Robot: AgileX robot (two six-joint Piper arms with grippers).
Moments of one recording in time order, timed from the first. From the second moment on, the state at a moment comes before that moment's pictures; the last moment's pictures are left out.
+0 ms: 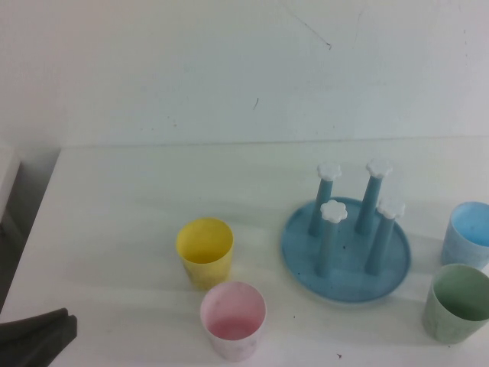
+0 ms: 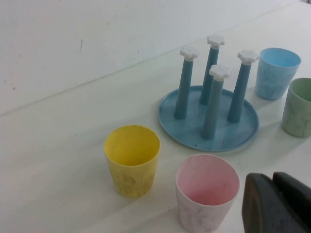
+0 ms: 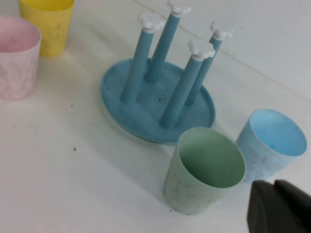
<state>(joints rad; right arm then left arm) 0.32 0.14 -0.34 0.14 0.73 -0.45 -0.92 0.35 -0.49 0.38 0.58 -0.49</state>
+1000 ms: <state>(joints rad) 0.32 0.14 -0.34 0.14 0.73 -0.45 -0.20 0.11 -0.23 -0.06 0.30 0.02</state>
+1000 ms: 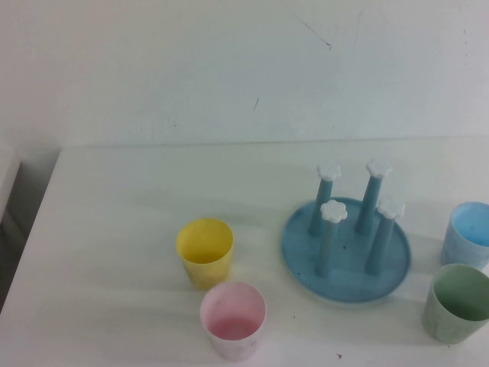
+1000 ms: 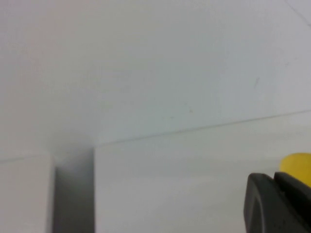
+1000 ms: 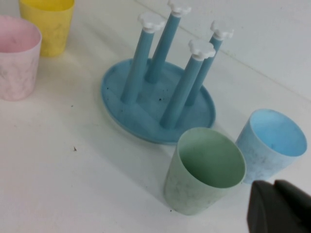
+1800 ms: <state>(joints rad) 0.32 0.14 -0.34 0.14 0.73 -0.45 0.01 -0.01 0.03 -0.09 0.34 -0.01</state>
